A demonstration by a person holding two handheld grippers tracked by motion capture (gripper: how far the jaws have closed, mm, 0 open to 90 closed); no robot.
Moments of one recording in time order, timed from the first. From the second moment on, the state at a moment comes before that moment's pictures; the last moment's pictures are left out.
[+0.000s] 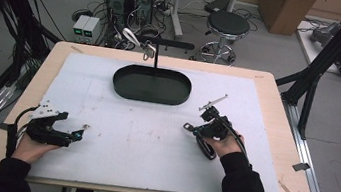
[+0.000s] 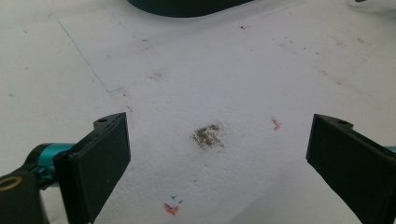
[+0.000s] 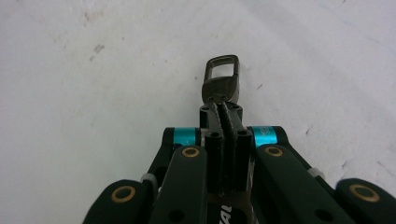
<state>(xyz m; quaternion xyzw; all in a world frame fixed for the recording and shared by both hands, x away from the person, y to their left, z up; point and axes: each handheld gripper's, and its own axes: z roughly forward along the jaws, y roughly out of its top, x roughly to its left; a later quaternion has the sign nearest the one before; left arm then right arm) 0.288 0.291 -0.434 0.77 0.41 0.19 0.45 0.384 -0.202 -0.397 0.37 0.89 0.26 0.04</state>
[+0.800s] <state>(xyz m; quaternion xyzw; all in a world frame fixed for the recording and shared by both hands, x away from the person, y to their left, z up) 0.287 0.294 -0.433 0.76 0.41 0.18 0.46 0.410 -0.196 -0.344 0.36 0.88 0.31 0.04</state>
